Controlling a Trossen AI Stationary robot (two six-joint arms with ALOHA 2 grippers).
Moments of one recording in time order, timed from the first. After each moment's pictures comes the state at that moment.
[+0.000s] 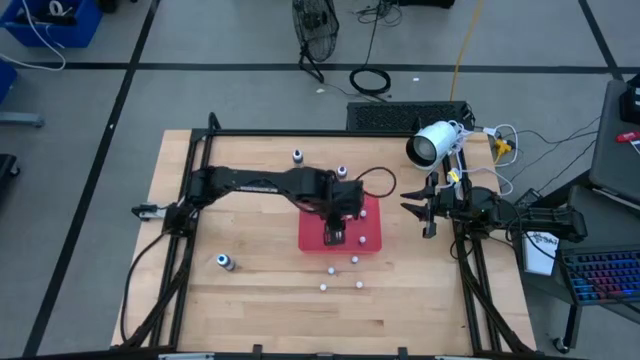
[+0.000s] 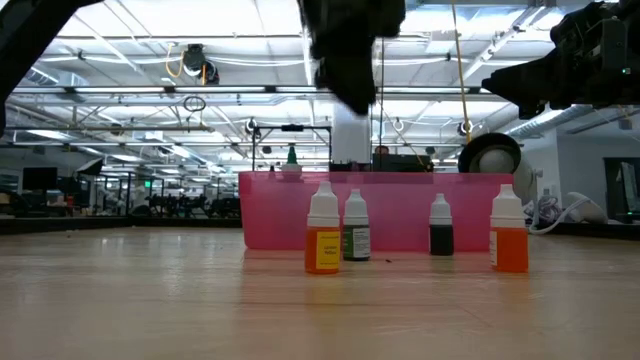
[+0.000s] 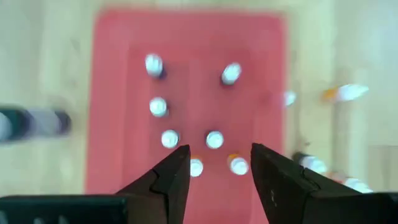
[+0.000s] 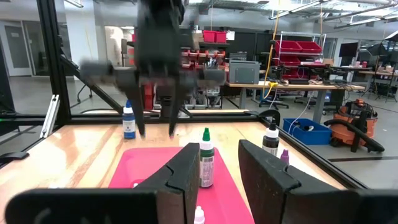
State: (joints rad) left arm -0.02 2.11 2.06 -1.07 0.03 -0.06; right arm -0.09 0.11 0.02 0.19 0.05 -0.03
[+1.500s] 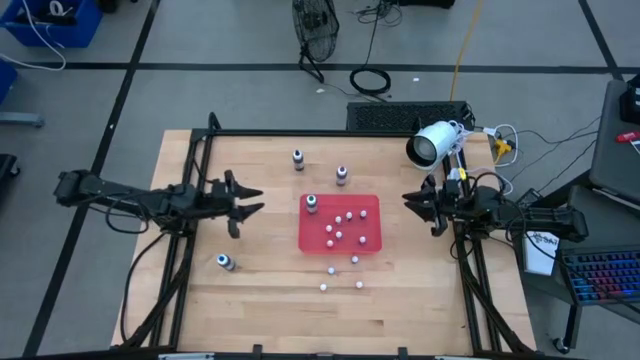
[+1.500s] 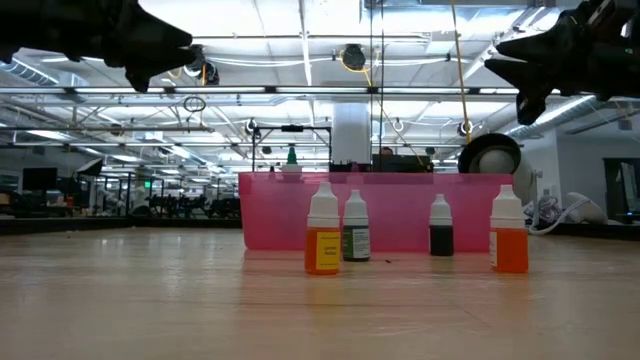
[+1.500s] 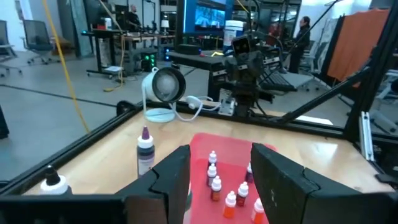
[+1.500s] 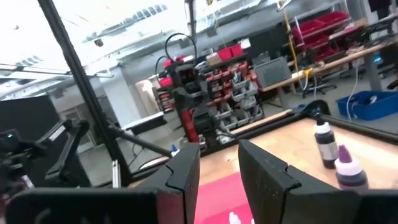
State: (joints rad) left arm -0.14 0.58 0.27 0.32 -0.32 -0.11; right arm -0.08 0.12 0.01 0.31 0.00 0.38
